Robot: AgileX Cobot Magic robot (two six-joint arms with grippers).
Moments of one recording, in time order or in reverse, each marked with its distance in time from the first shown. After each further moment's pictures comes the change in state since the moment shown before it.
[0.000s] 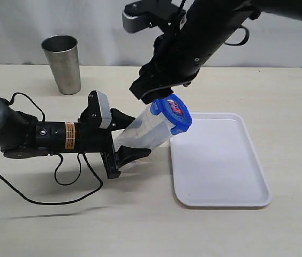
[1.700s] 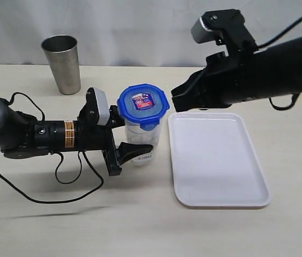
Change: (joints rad) left arm 0.000 0.000 0.000 -0.021 -0.052 0.000; right arm -0.186 -0.279 0.570 0.735 -0.475 -0.619
